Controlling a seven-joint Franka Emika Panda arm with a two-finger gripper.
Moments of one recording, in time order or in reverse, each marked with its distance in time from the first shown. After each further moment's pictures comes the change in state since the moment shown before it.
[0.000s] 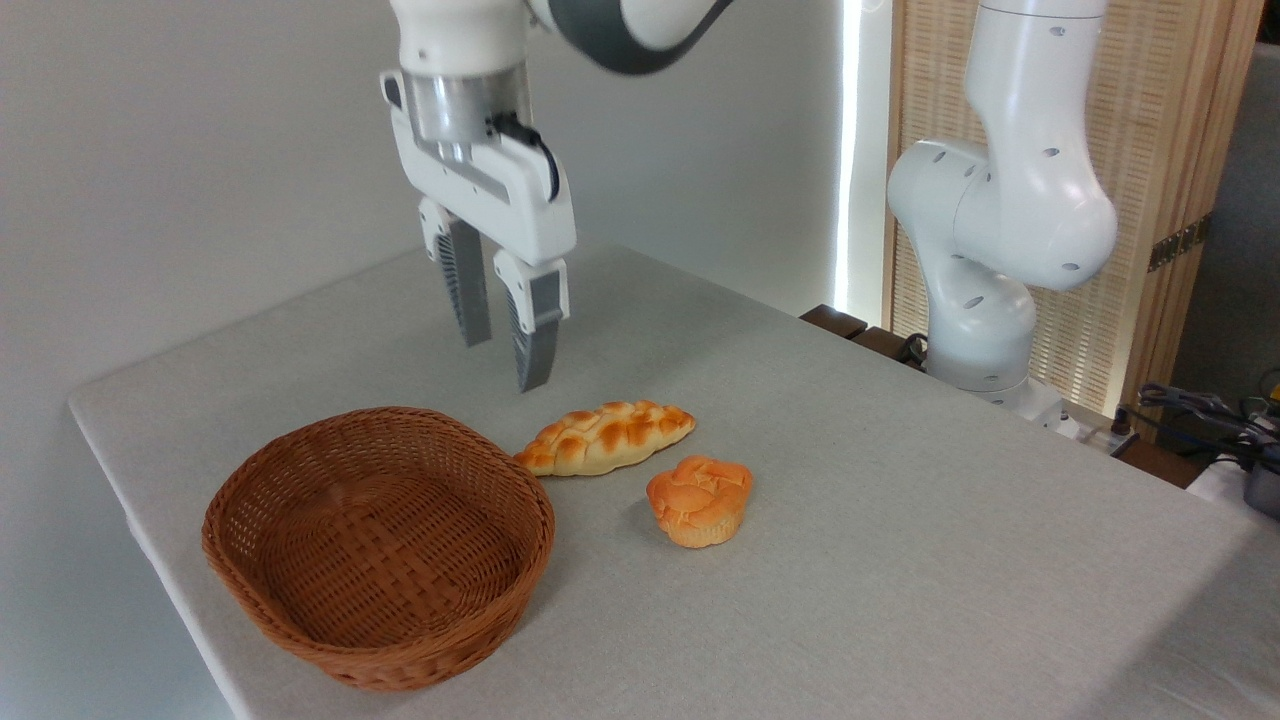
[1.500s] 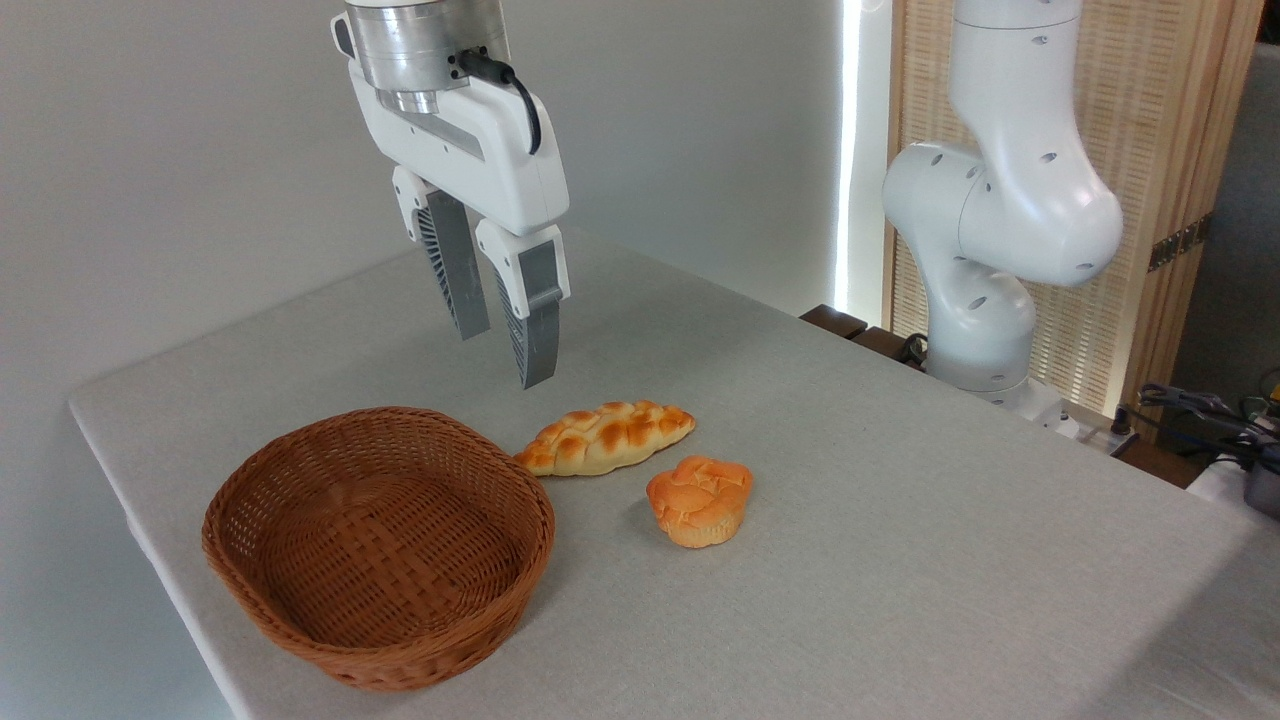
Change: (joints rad) arm 0.120 0.162 0.010 0.346 0.030 -0.279 0.122
